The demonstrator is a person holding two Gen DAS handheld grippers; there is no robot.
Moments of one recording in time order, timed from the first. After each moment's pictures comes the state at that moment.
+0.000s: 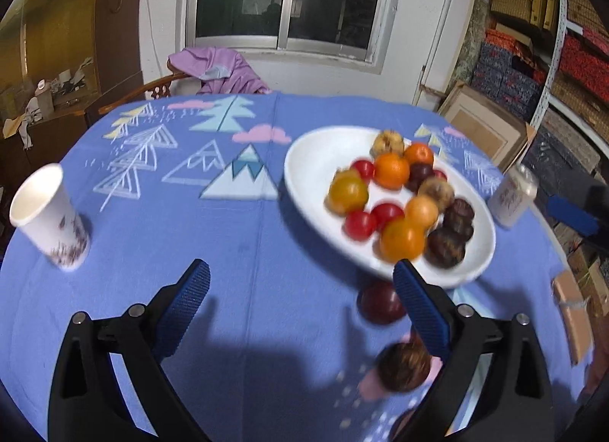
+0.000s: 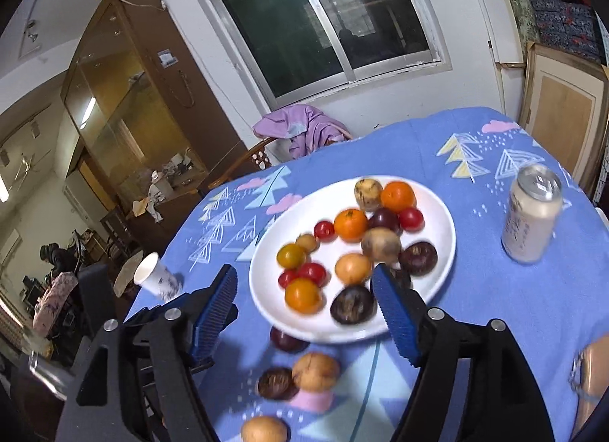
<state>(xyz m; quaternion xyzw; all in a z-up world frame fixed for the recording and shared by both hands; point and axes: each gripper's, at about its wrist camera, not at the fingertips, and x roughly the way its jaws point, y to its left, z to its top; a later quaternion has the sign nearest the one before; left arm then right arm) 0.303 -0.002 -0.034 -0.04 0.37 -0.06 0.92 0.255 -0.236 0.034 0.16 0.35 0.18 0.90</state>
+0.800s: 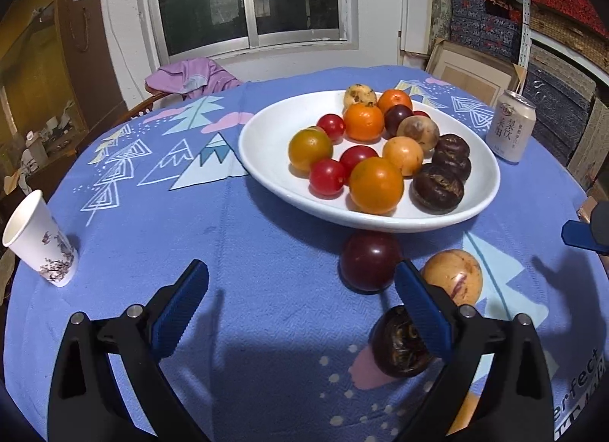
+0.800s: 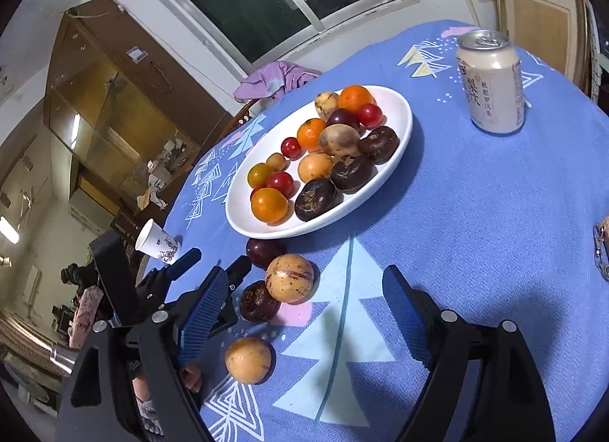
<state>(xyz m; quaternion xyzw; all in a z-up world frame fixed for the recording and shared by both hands) 0.297 -0.048 -0.061 0.07 0.37 -0.08 0.92 0.230 -0.268 -0.022 0.25 0.43 0.17 0.85</state>
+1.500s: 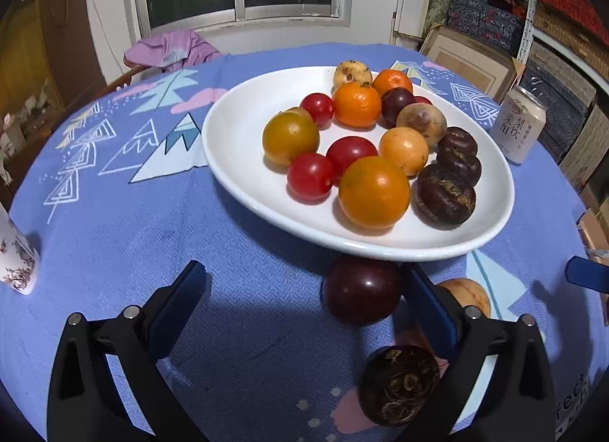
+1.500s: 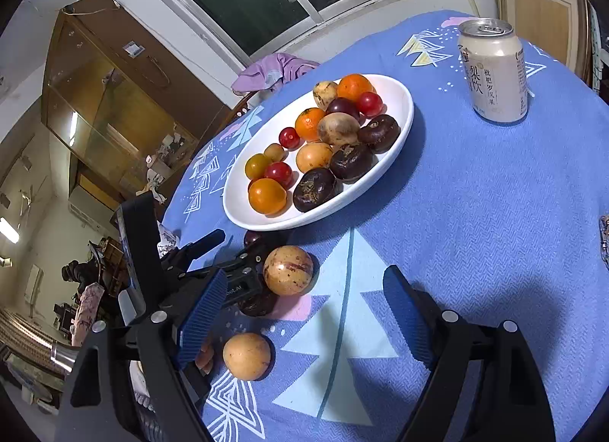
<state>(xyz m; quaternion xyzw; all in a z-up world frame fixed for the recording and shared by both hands) 0.340 -0.055 -0.076 0.04 0.42 -0.10 0.90 0.232 -0.263 -0.026 0.24 0.44 0.18 0.85</state>
